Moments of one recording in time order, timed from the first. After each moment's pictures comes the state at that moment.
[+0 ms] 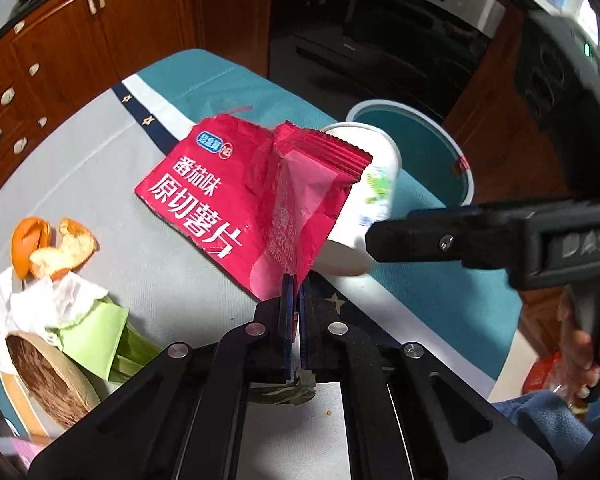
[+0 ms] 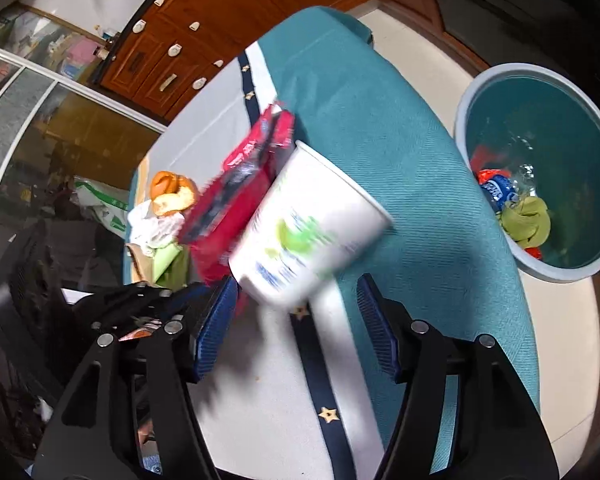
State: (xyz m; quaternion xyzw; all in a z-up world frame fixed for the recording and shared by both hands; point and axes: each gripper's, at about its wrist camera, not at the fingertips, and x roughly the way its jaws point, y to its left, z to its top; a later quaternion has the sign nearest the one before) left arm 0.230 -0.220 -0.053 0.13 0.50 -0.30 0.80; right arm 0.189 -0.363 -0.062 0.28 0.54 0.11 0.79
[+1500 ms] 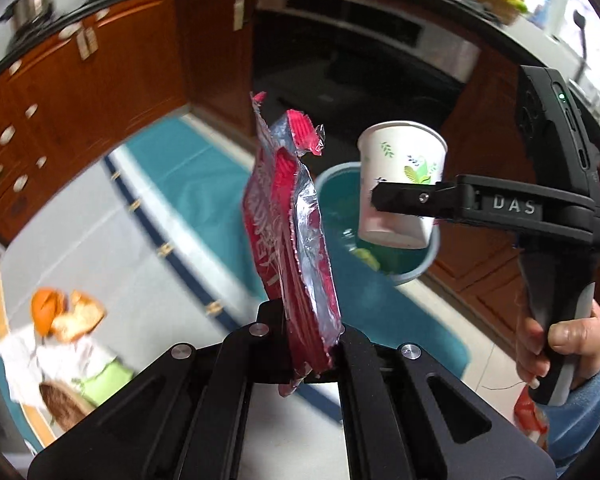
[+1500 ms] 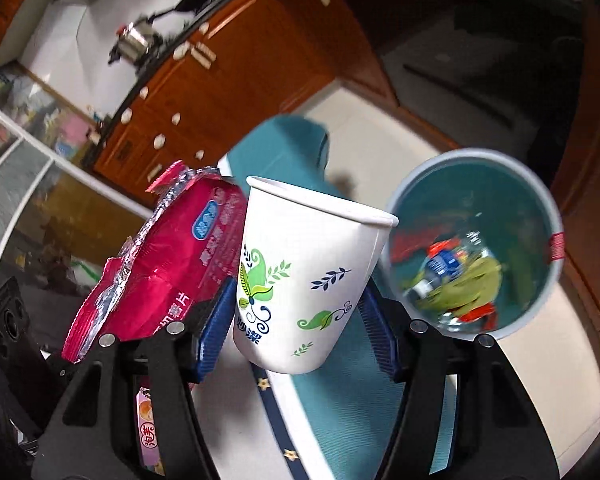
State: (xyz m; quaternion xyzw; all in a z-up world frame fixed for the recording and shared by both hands) left arm 0.214 -0.278 0.026 0.14 0.45 -0.33 0.82; right arm 0.169 -0.457 -0.005 0.32 0.42 0.02 0.85
